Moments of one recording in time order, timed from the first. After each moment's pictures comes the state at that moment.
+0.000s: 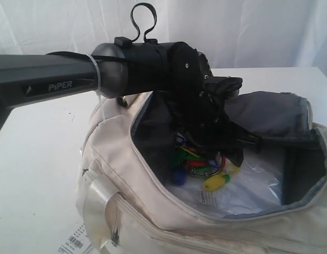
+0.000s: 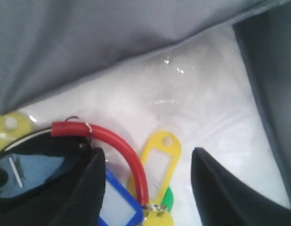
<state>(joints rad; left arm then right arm) -0.88 2.10 -1.78 -0.37 0.87 0.00 0.44 0.86 -0.93 -0.41 0.99 0.38</state>
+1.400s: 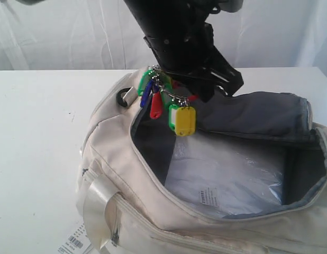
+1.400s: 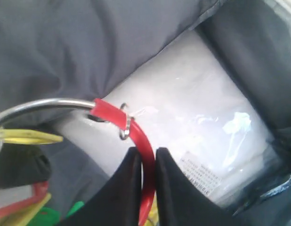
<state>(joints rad) -0.88 1.86 -1.97 -0.13 1.21 0.14 0.44 0.86 -0.92 -0.41 0.95 0.39</state>
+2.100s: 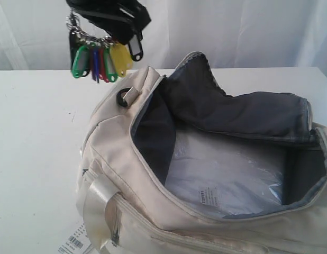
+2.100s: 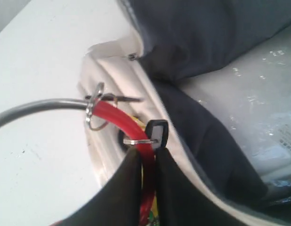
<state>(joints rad) -0.71 1.66 -1.95 0.03 1.32 0.17 0.44 0.86 -0.92 -0.41 0.93 0.39</state>
